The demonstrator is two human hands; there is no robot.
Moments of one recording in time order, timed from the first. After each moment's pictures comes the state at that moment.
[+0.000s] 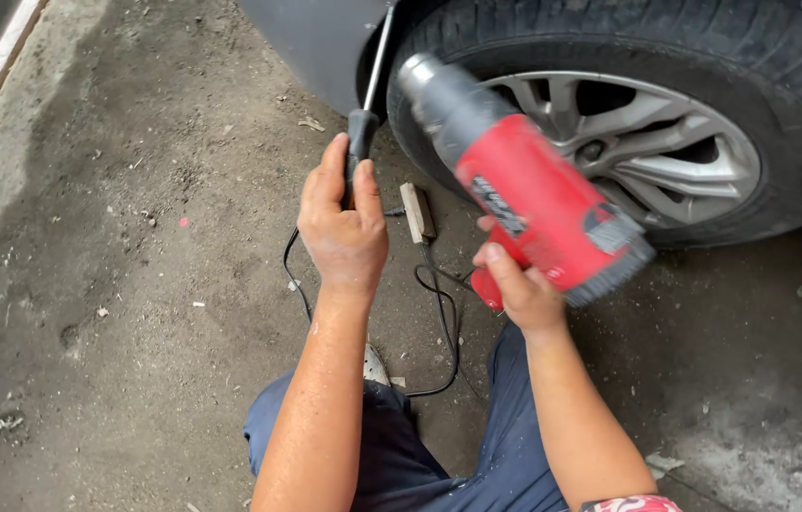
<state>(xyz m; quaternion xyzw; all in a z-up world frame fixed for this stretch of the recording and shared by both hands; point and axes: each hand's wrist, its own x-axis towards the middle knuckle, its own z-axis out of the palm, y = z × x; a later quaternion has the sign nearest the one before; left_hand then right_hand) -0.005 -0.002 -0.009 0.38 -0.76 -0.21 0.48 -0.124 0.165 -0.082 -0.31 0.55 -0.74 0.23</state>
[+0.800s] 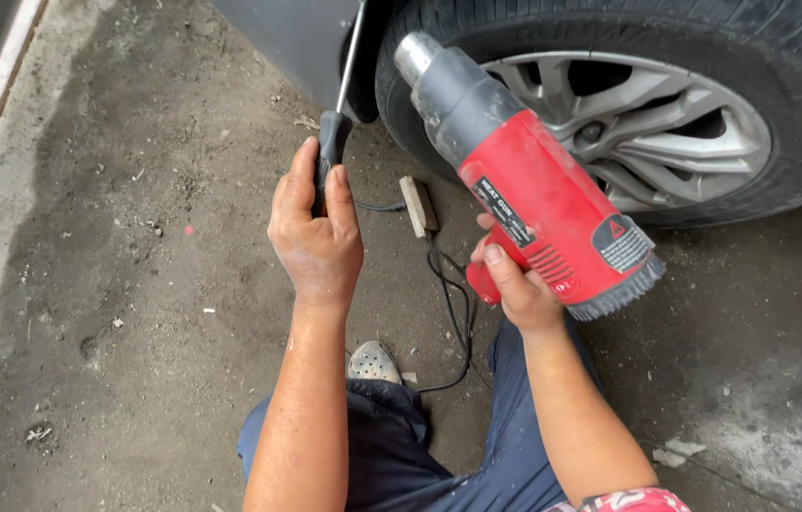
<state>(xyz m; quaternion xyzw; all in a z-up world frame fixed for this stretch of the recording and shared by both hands) 0.010 -0.011 -0.002 0.37 -0.78 -0.20 0.46 -0.117 0.164 -0.083 -0.30 0.51 -0.77 0.23</state>
